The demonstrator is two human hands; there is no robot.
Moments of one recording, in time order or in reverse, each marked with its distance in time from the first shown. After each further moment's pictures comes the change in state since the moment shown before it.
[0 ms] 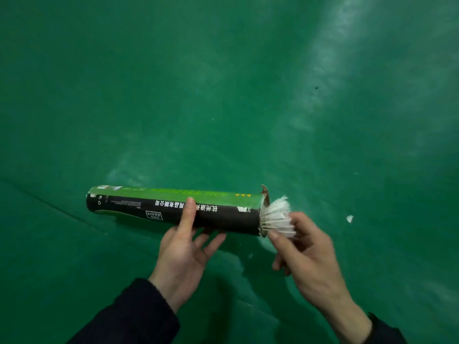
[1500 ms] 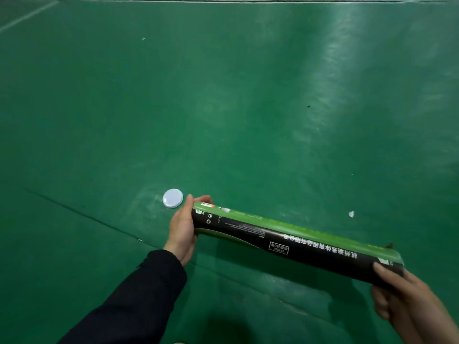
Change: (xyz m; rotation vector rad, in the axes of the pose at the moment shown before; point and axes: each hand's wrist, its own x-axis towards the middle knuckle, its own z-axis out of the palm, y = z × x) left_hand 0.025 0.036 -0.024 0.433 -0.058 0.316; right_hand -0.090 0.033 -0.110 0.420 0.224 0.393
